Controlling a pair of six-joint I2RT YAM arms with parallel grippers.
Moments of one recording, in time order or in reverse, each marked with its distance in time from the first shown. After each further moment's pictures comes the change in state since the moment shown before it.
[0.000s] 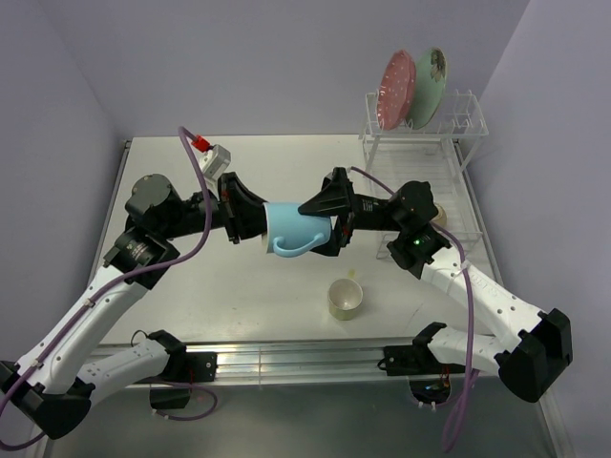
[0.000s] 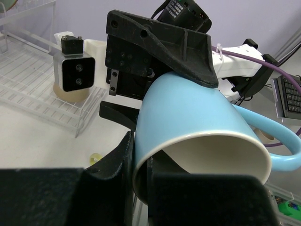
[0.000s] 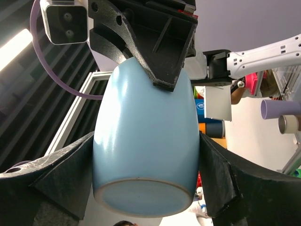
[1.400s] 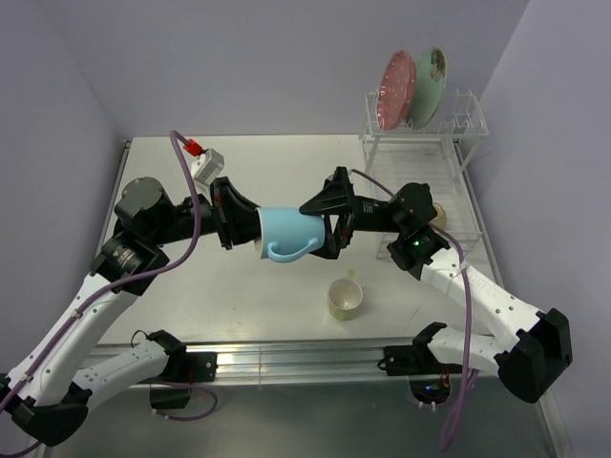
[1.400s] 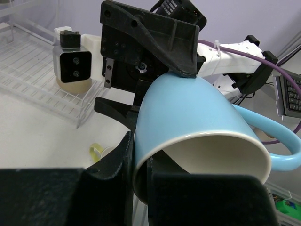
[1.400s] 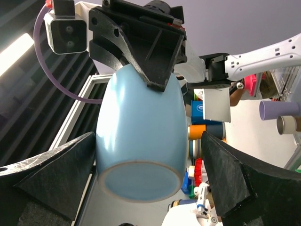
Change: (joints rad) left arm 0.000 -0.049 0.037 -0.140 -0.024 0.026; right arm -0.018 -0.002 -0.032 0.015 -0.003 -0.003
